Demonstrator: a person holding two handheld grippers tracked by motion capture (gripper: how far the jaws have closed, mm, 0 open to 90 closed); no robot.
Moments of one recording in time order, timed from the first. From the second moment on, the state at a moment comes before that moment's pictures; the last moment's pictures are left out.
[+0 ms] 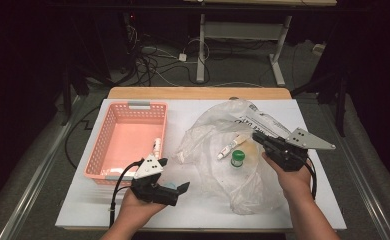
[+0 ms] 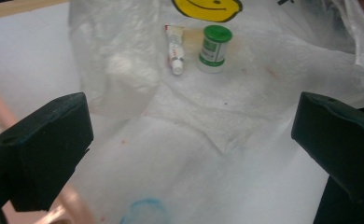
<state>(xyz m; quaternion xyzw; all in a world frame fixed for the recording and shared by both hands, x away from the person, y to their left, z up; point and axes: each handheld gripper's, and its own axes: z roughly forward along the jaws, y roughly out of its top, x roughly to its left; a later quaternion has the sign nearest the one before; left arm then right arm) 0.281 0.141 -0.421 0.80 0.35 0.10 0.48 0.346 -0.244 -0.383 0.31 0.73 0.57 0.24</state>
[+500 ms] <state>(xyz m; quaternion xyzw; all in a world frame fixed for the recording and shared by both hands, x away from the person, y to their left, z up) 0.296 0.202 -0.421 0.77 0.43 0.14 0.46 0.346 -0.245 -0.383 0.31 0.73 0.57 0.24</state>
